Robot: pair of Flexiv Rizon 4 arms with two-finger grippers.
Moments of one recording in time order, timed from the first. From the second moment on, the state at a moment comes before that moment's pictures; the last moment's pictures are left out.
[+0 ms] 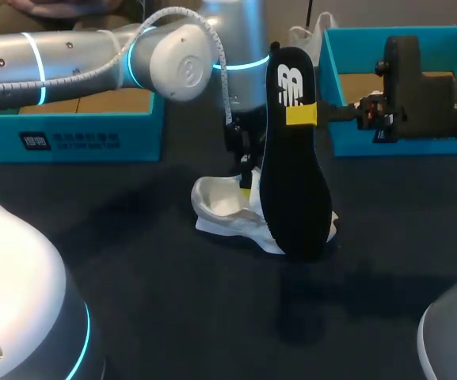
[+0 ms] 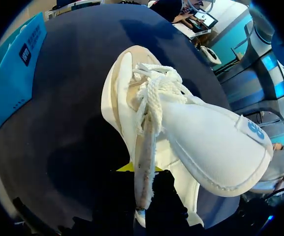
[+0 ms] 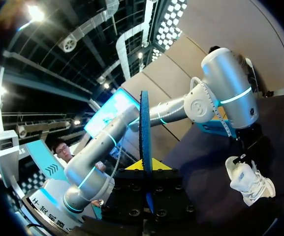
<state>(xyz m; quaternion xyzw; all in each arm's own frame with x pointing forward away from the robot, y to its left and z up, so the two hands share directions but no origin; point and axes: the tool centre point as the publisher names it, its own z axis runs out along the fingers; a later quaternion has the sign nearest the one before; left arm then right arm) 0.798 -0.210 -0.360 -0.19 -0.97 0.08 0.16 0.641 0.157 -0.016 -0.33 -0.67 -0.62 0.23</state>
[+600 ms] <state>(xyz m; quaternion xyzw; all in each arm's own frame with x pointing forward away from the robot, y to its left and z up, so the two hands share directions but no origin) 0.784 -0.198 -0.336 -0.38 -0.89 0.02 0.23 0.641 0.157 -0.016 -0.33 -0.67 -0.62 0.23</state>
